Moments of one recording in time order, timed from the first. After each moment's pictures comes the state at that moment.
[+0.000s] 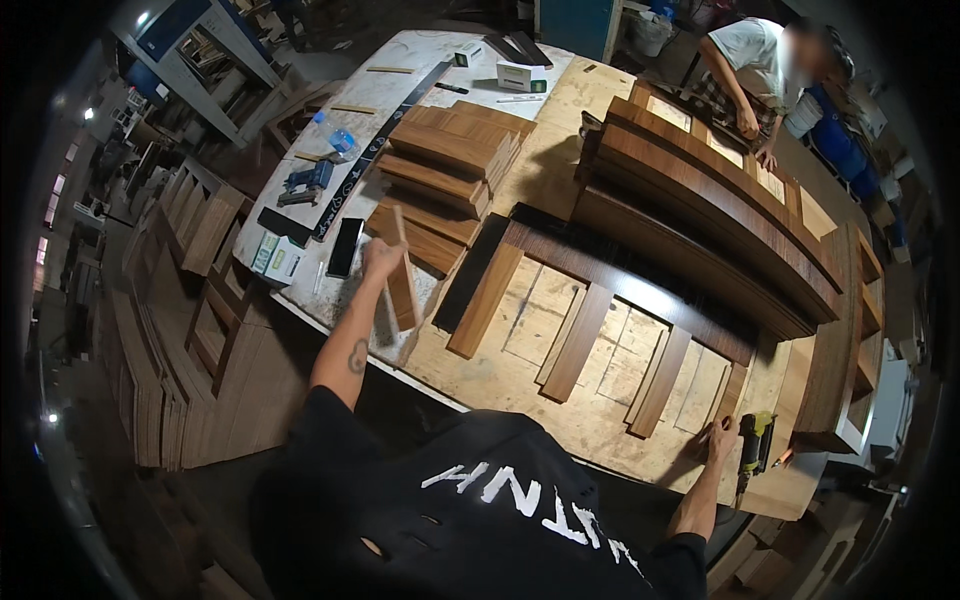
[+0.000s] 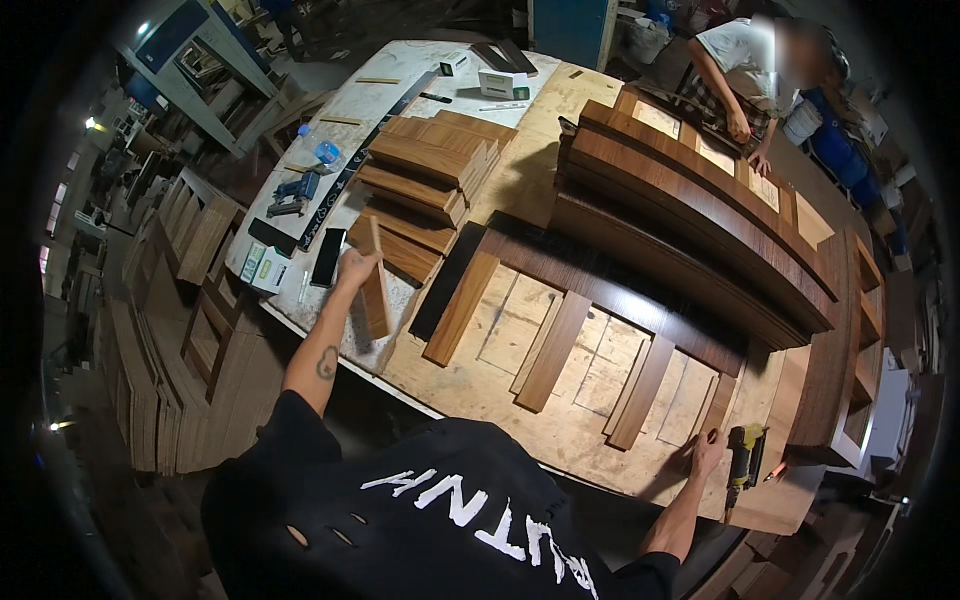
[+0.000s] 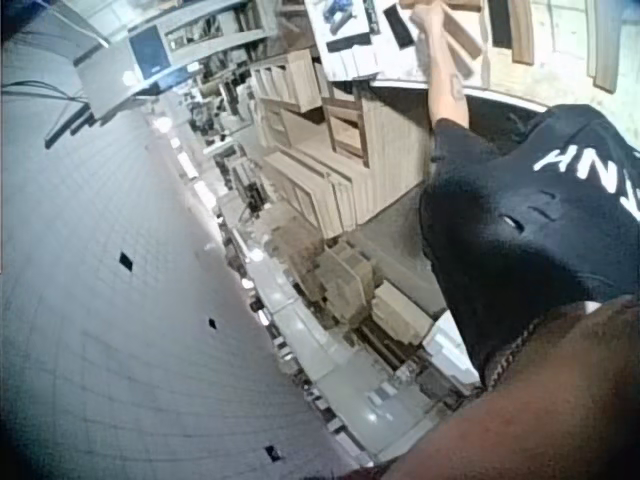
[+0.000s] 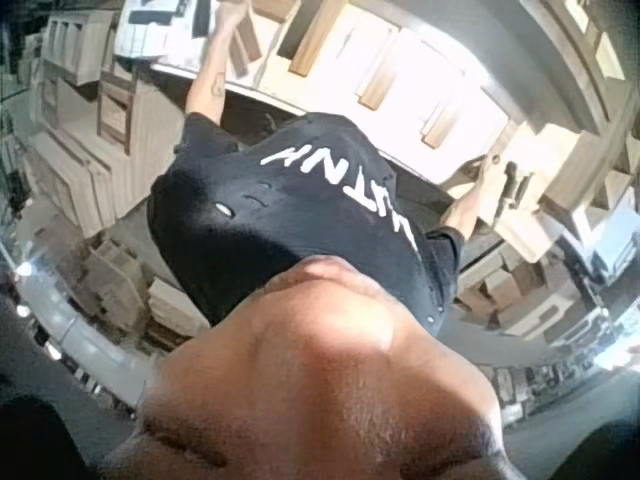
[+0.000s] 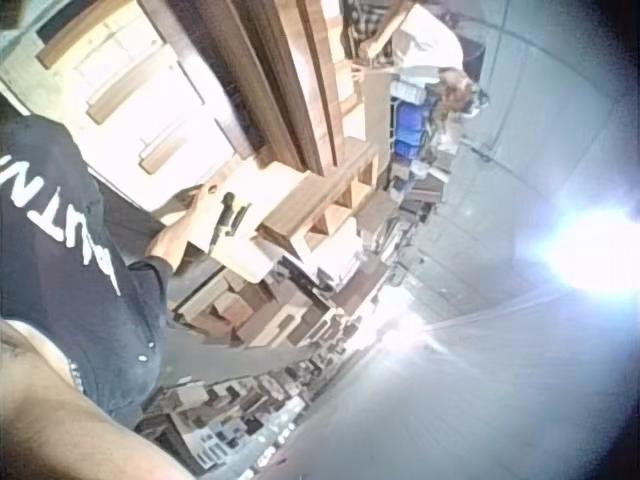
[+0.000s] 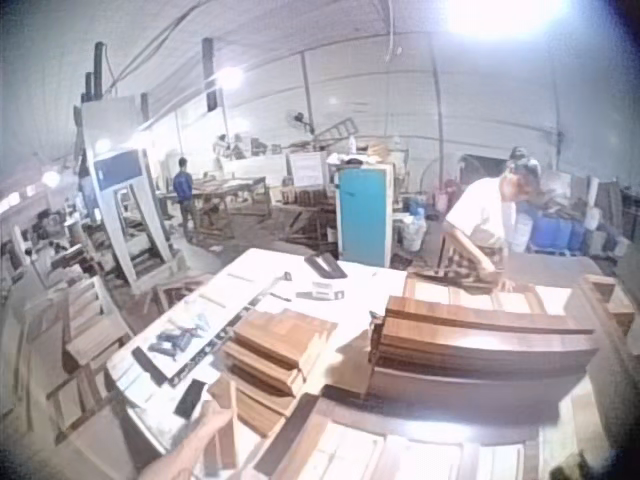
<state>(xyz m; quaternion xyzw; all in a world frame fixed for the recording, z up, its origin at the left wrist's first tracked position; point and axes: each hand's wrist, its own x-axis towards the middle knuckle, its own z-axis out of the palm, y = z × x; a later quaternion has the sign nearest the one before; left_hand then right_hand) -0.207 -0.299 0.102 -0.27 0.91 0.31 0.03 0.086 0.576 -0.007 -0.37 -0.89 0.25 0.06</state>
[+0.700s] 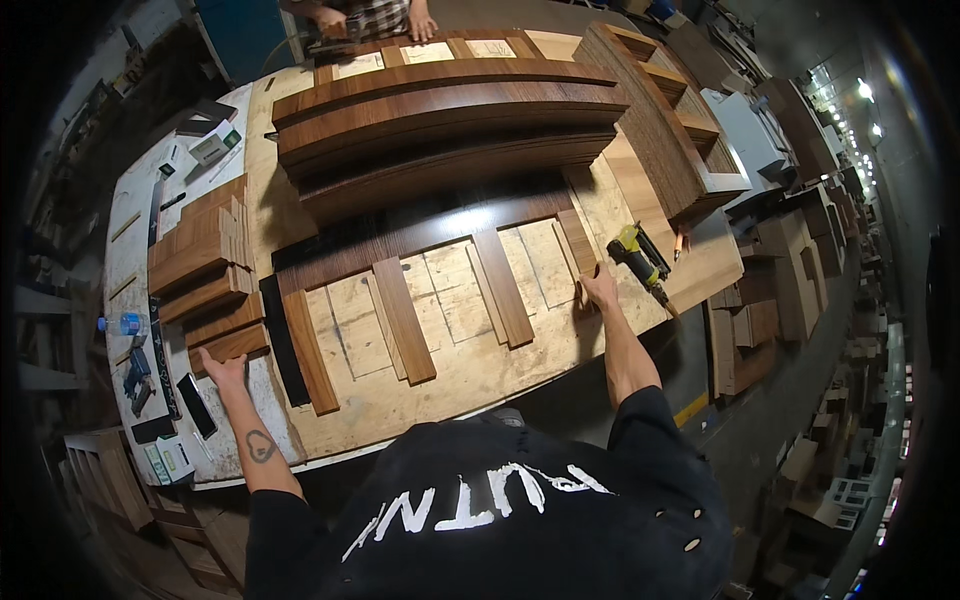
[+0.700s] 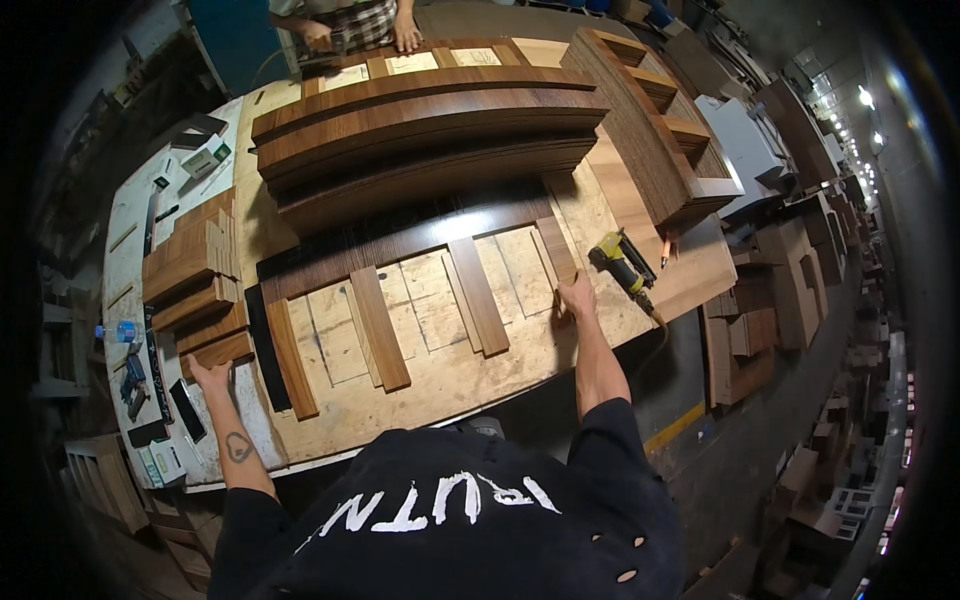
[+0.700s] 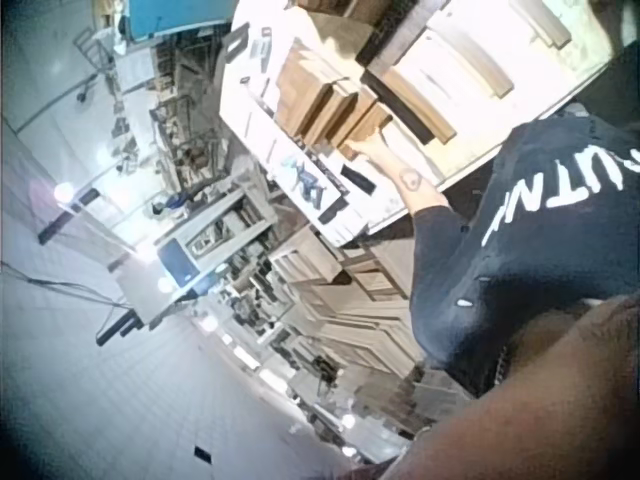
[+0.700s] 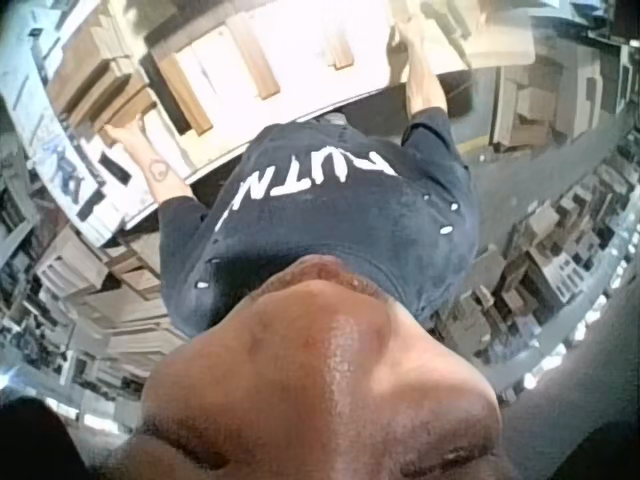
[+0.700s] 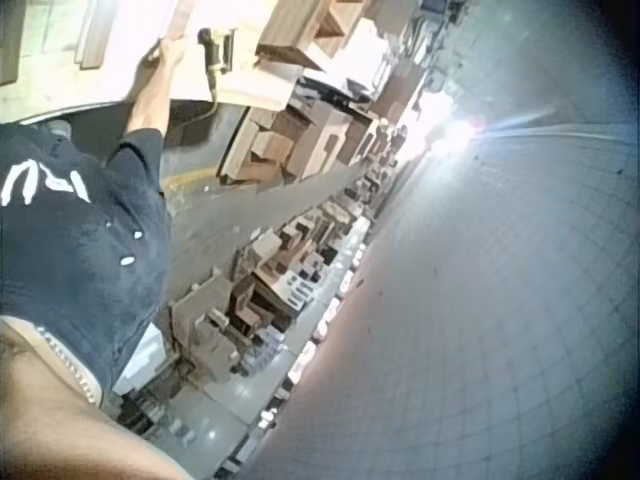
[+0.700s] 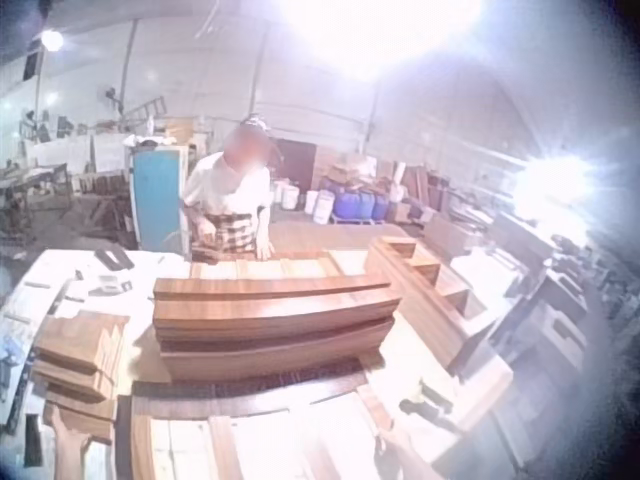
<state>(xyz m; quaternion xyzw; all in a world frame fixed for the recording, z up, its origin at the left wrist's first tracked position) -0.263 -0.232 0.043 -0.37 0.39 0.84 -0.01 0.083 0.547 0.042 -0.52 -0.82 0.23 -0.03</state>
